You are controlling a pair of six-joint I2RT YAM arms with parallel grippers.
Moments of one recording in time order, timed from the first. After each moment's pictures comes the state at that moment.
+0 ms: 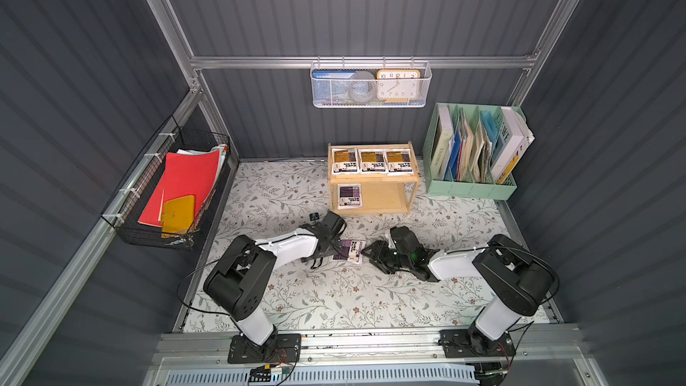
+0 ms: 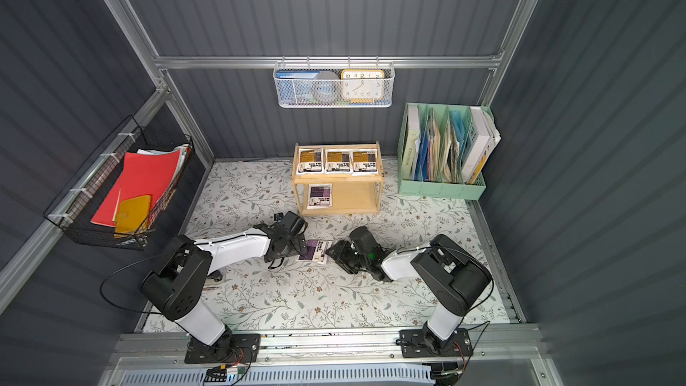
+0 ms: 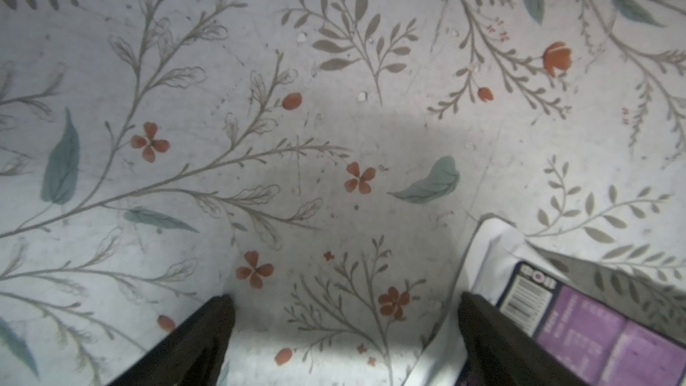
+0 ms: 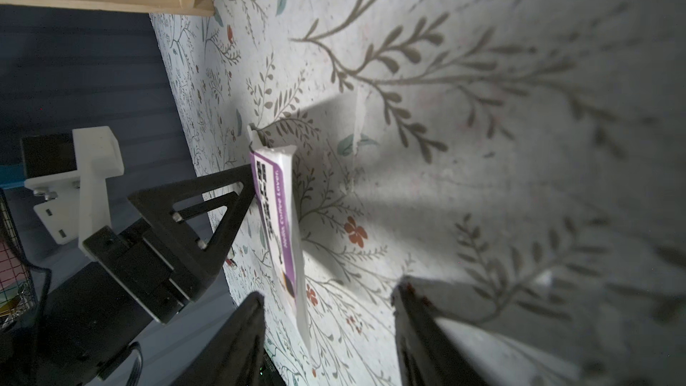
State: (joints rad) left arm -0.56 1.68 0.90 -0.47 -0.29 -0.78; right arm 0.71 1.68 0.57 0.43 -0.32 1.28
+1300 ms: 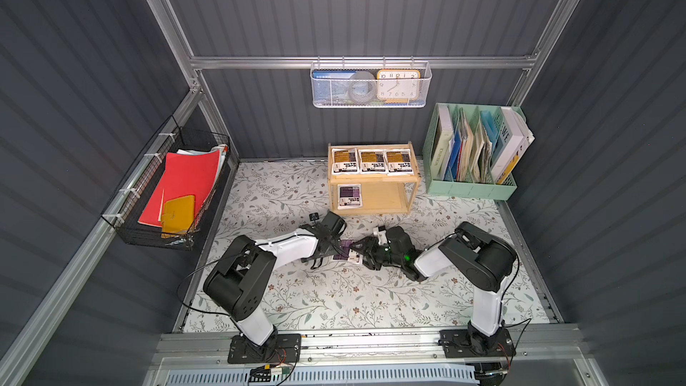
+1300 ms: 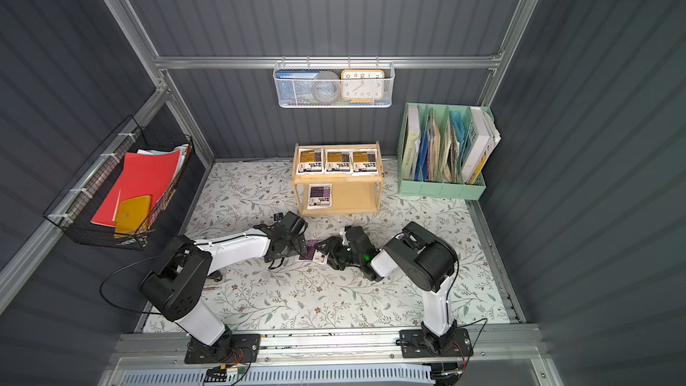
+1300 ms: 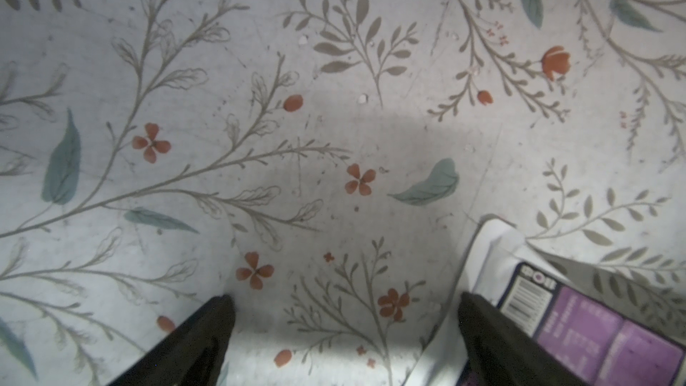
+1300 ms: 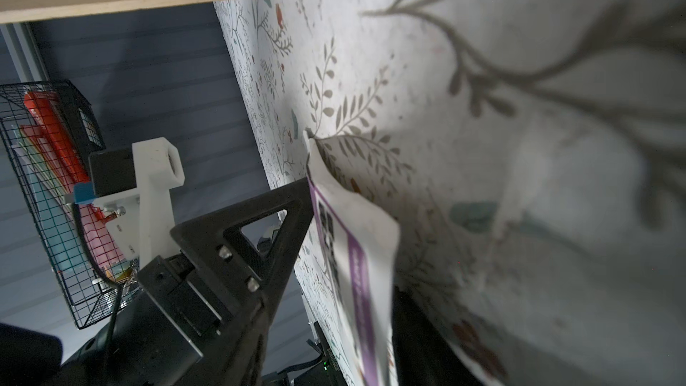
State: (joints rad) left arm -0.56 1.67 0.89 -0.46 -0.29 -0.78; right arm 0.71 1.94 0.62 0.86 -0.45 1.47
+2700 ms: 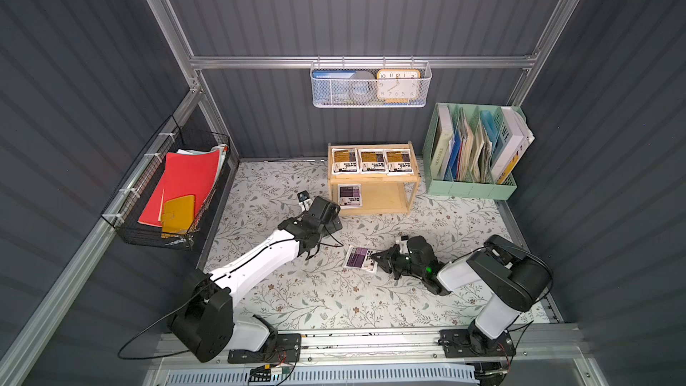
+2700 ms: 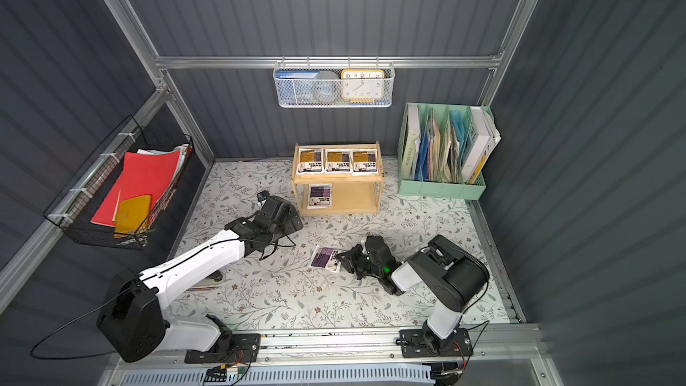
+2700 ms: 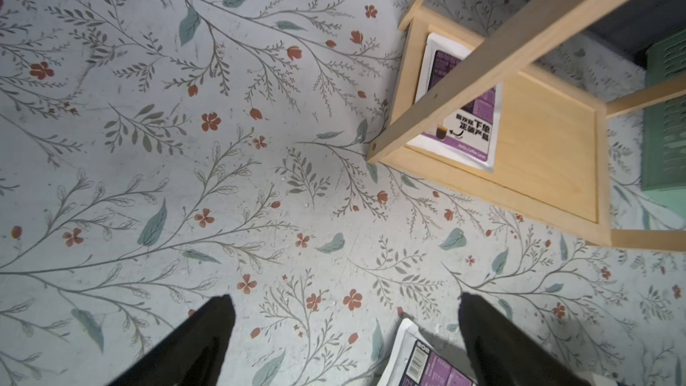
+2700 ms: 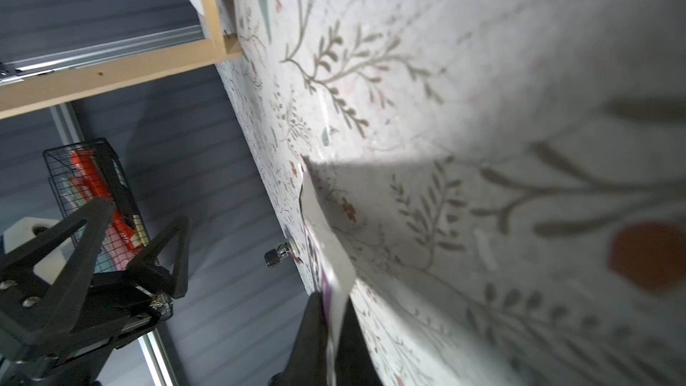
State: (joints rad) left arm -0.56 1.37 0.99 -0.50 -0.37 -0.86; right arm 0.66 1.66 0.35 0.84 -0.36 1.58
